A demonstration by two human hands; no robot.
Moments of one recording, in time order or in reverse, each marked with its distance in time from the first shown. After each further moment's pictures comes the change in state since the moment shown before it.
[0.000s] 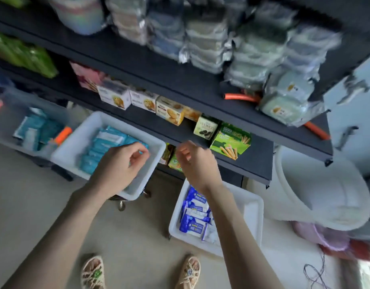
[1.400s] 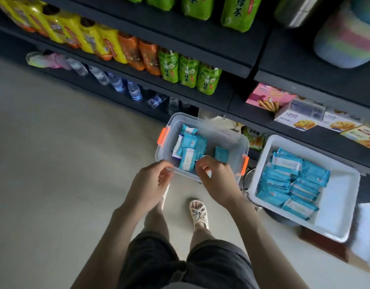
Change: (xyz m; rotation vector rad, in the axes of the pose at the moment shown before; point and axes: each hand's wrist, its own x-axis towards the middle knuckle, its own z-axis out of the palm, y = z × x) left_hand 0.124 -0.562 -0.518 -0.021 -0.187 -0.258; right_hand 0.320 -0.537 0.476 0.186 -0.242 0.222
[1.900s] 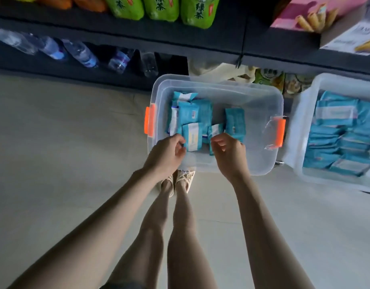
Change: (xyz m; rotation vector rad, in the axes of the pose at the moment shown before) left_hand 0.192 -0.156 0.116 0.105 -0.490 -0.022; right_hand 0.142 0.114 0.136 0.176 0.187 0.545
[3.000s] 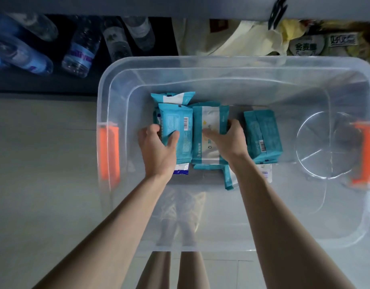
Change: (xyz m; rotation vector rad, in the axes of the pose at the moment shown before) left_hand 0.187 -0.101 0.106 -0.249 0.509 -0.232; right_hand 0.207 0.109 0.119 0.370 0.021 0.304
